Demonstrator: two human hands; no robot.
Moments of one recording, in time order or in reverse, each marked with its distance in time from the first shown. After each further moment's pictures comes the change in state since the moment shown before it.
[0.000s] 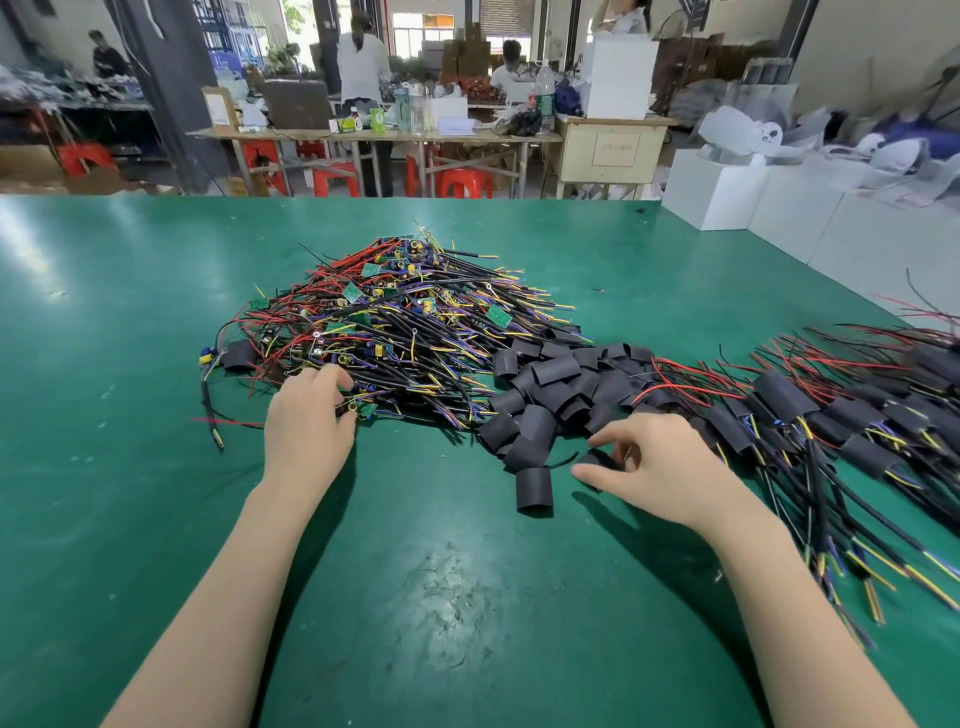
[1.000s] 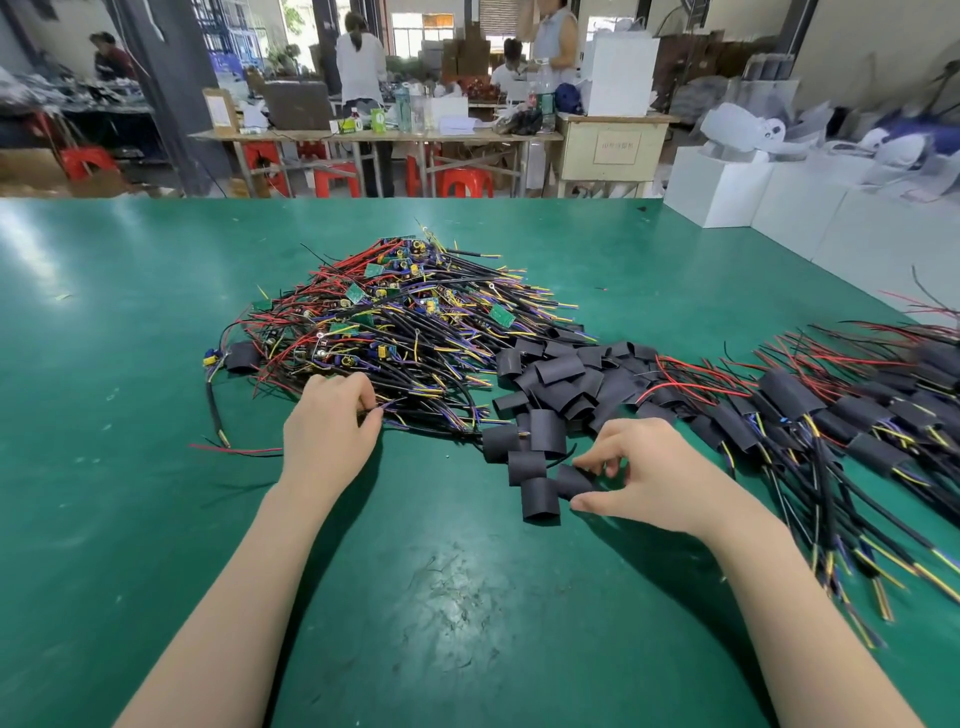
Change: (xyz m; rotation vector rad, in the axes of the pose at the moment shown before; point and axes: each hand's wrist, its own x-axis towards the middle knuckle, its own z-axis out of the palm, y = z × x) left_hand -0.003 0.008 0.006 -0.021 0.000 0.067; right_hand -0.001 -0.011 -0.001 -0.002 -0.137 -0.180
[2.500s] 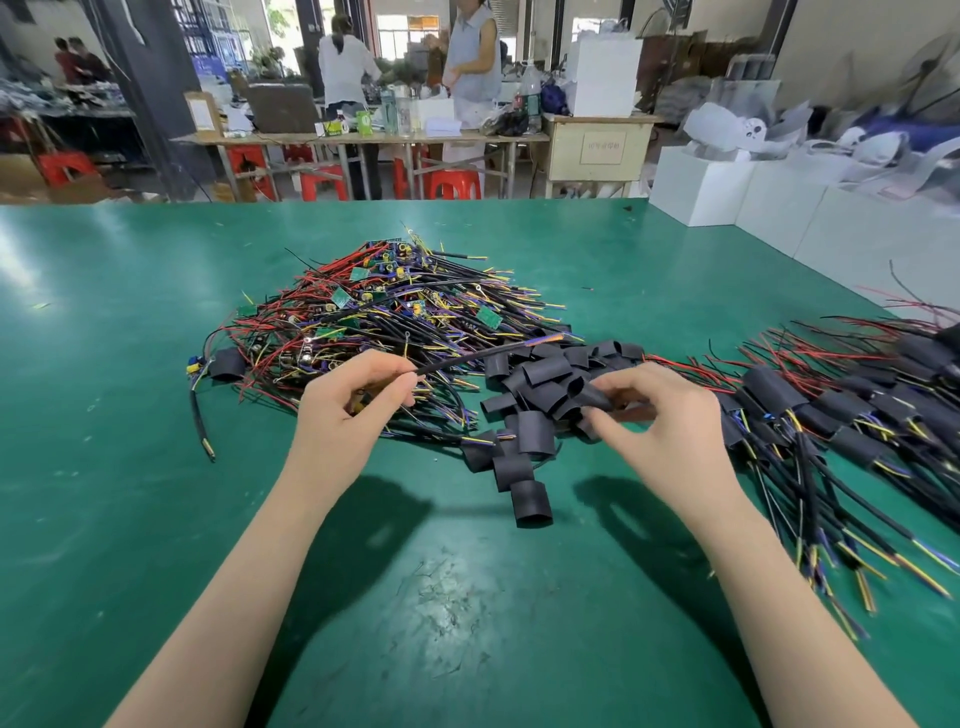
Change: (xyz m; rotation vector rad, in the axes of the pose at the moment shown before) left_hand -0.006 0.036 -0.022 -0.895 0.010 0.244; right_hand 0.003 -0.005 -0.007 0.237 0.644 0.036
